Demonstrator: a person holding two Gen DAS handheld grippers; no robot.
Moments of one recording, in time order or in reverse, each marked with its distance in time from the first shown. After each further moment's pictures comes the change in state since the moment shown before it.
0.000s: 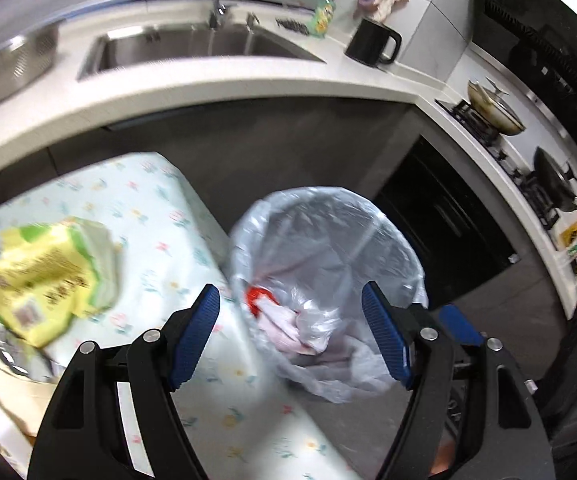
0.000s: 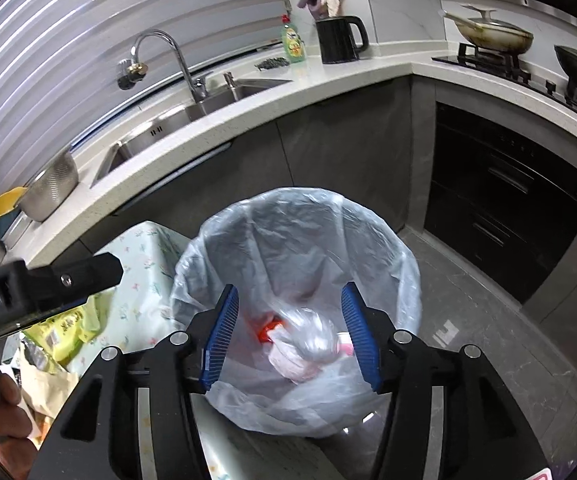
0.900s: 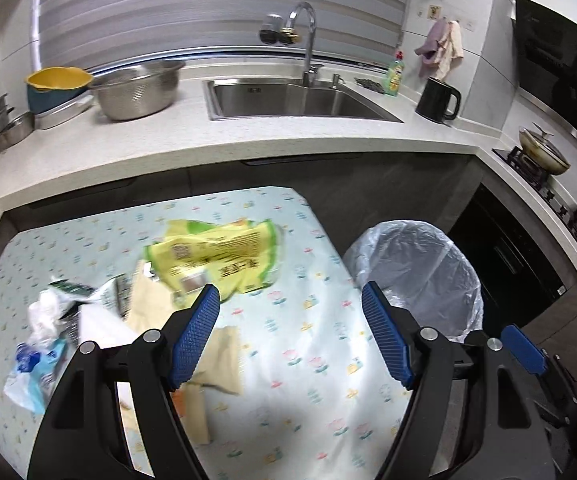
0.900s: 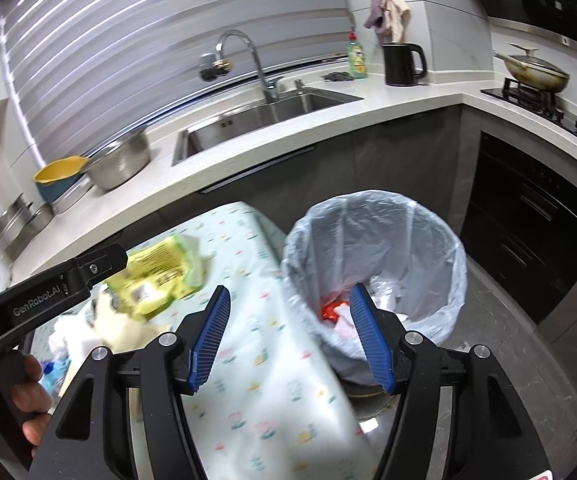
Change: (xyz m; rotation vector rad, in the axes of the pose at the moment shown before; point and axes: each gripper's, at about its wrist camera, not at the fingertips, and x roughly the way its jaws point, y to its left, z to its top) left arm -0.124 0.065 -0.054 -0.077 -0.186 0.264; right arm -0.094 0.085 -0.039 -0.134 -0.012 0.128
